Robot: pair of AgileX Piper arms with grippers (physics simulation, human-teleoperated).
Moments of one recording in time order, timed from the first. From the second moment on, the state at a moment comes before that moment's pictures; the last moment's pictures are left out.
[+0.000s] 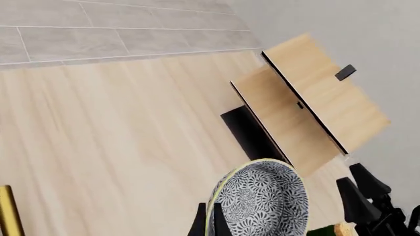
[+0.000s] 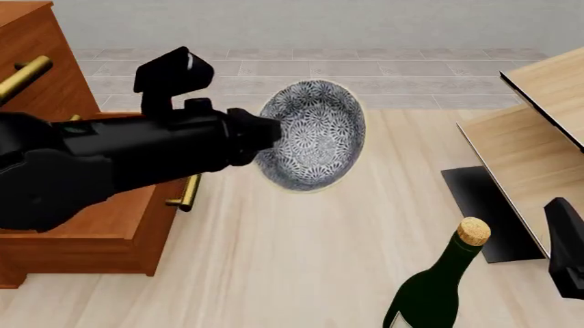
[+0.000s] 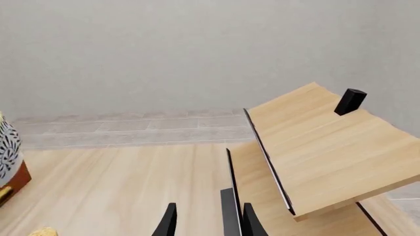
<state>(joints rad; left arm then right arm) -0.79 1.20 -0.80 0.03 -0.50 -0.02 0.00 -0.01 -0.03 0.04</state>
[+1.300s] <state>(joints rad) -0.11 1.14 -1.53 1.01 -0.42 -0.02 0.00 -0.01 -0.02 0.03</state>
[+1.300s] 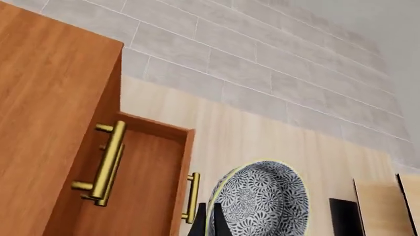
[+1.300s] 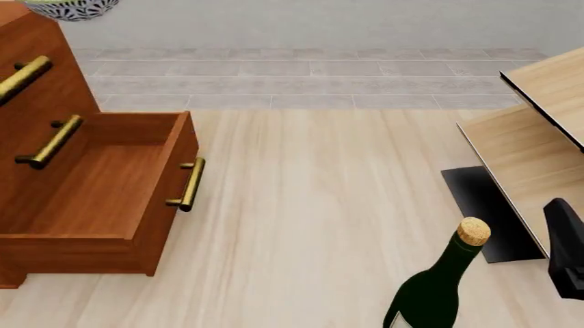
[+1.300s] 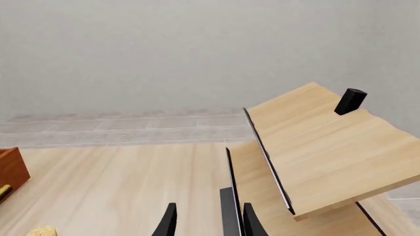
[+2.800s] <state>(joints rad) 0.43 1.41 -1.86 1.22 -0.94 -0.02 0.00 -0.01 -0.02 0.02</state>
